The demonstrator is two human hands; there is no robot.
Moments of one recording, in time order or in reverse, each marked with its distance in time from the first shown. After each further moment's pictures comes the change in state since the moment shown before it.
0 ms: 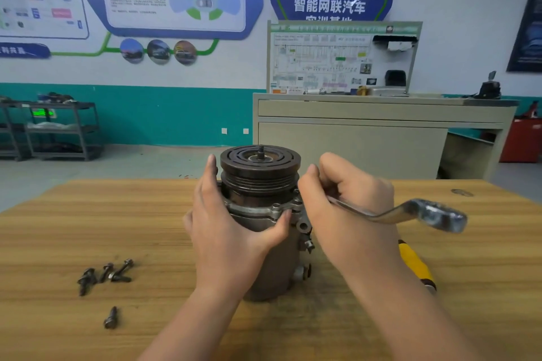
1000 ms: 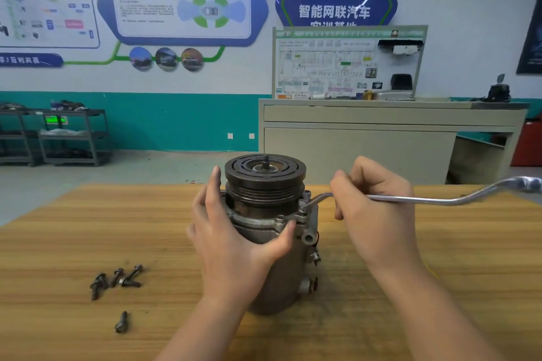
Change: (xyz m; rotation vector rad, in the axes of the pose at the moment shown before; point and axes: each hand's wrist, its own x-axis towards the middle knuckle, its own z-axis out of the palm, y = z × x) left_hand -0.003 -0.003 -0.003 -0.004 0.042 -0.009; right_hand 0.002 0.021 -0.003 0.356 0.072 0.336
